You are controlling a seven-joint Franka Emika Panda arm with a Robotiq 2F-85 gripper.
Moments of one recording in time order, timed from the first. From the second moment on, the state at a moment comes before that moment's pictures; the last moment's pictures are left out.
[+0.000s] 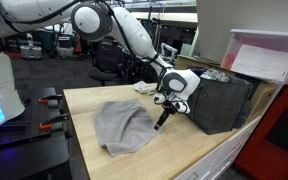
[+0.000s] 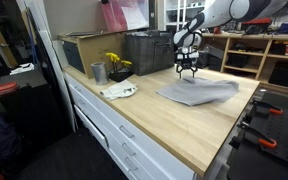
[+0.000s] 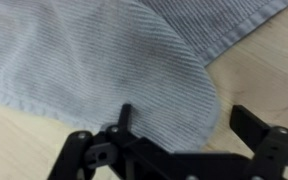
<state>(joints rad) -0.36 1.17 -0.14 -1.04 0.23 1.92 0.50</state>
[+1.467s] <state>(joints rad) -0.40 1.20 -0.17 -0.99 0.23 1.91 0.68</state>
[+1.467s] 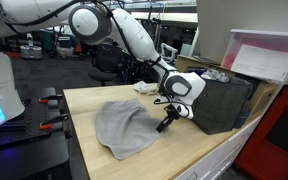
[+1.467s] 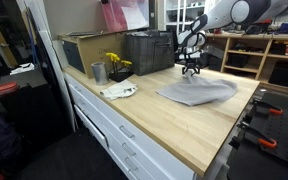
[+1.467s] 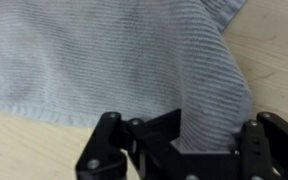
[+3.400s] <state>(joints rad) -0.41 1.09 -0.18 -1.10 0.25 2.11 0.71</state>
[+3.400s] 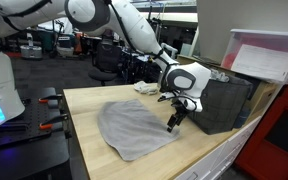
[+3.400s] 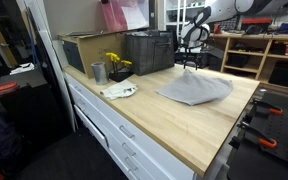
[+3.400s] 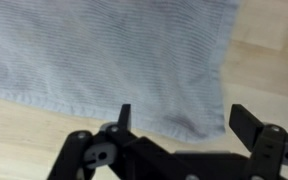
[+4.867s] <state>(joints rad) -0.23 0.70 -0.21 -1.89 0.16 2.42 0.21</state>
